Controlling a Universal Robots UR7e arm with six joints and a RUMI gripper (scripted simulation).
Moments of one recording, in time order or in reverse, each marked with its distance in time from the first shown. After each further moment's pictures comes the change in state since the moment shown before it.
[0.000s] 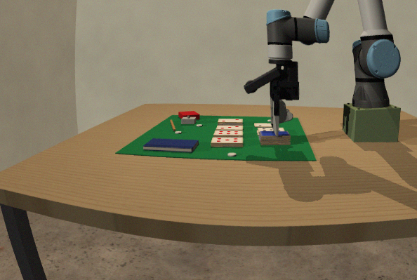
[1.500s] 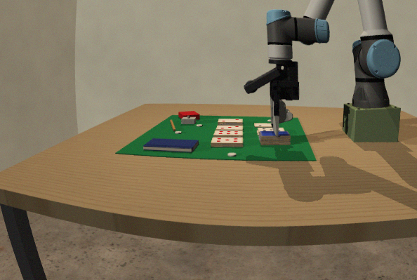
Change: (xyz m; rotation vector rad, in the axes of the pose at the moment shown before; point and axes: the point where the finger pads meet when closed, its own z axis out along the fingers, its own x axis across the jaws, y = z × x) arm 0.000 0.000 0.000 0.000 0.000 0.000
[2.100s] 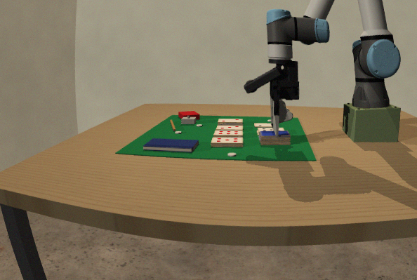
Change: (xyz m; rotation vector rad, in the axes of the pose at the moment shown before) arm 0.000 0.000 -0.001 0.000 0.000 0.000
